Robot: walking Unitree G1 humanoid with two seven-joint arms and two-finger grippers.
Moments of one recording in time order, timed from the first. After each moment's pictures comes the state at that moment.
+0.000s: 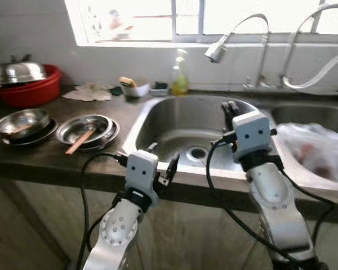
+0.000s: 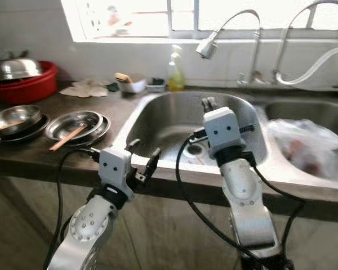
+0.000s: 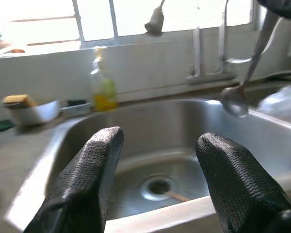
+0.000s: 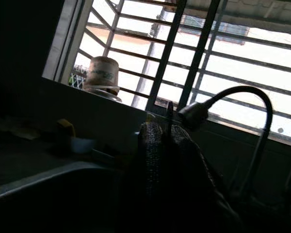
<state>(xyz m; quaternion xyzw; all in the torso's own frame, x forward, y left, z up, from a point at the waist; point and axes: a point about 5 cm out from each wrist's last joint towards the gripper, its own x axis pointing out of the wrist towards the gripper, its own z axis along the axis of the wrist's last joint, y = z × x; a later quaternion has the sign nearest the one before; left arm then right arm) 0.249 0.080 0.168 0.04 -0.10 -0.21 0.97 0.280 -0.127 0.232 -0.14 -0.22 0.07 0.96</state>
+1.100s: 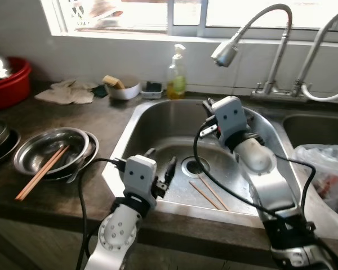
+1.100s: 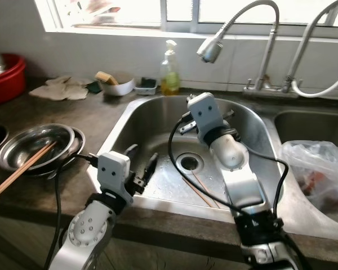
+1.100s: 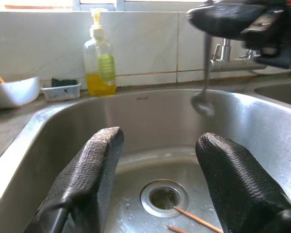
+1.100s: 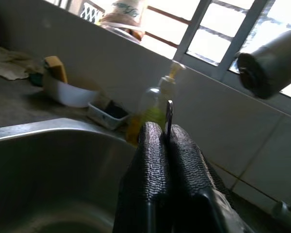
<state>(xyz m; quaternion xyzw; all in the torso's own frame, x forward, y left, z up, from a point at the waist) 0.241 0.078 0.160 0.02 -0.09 -0.21 0.97 0.335 -0.122 0.234 -0.19 -0.14 0.14 0.96</state>
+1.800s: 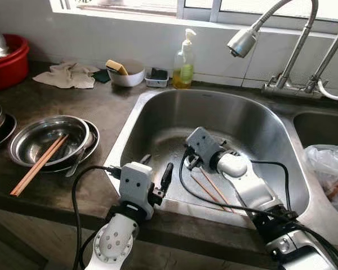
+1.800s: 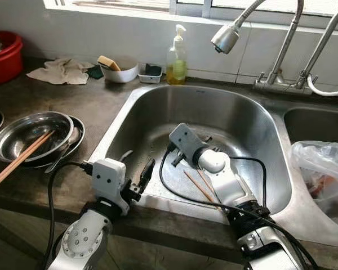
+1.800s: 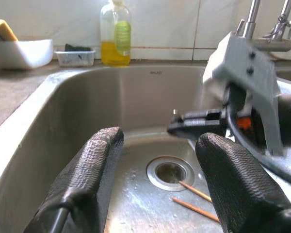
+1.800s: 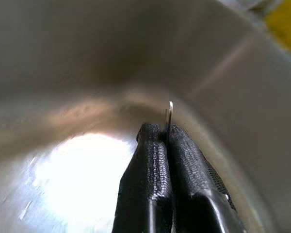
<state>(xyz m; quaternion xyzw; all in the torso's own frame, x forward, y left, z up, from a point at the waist) 0.225 0.082 0.156 0.03 -0.07 -0.19 0.98 0.347 -0.107 0.153 -0.28 0.06 0.29 0.91</state>
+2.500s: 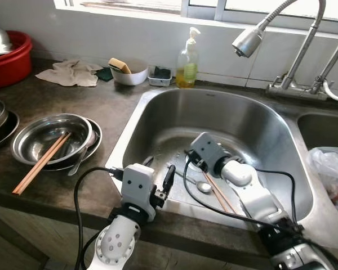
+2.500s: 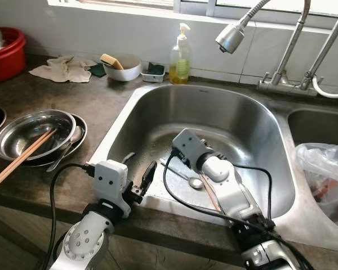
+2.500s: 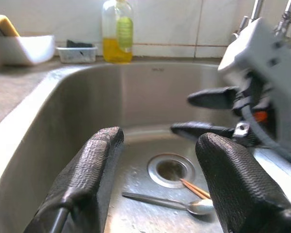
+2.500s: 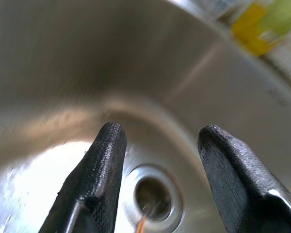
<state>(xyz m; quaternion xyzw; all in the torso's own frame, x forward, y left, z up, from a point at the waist) 0.227 0.080 0.159 0.03 -0.07 -0.19 0.98 0.336 -0.115 0.162 -0.27 0.01 0.22 0.94</state>
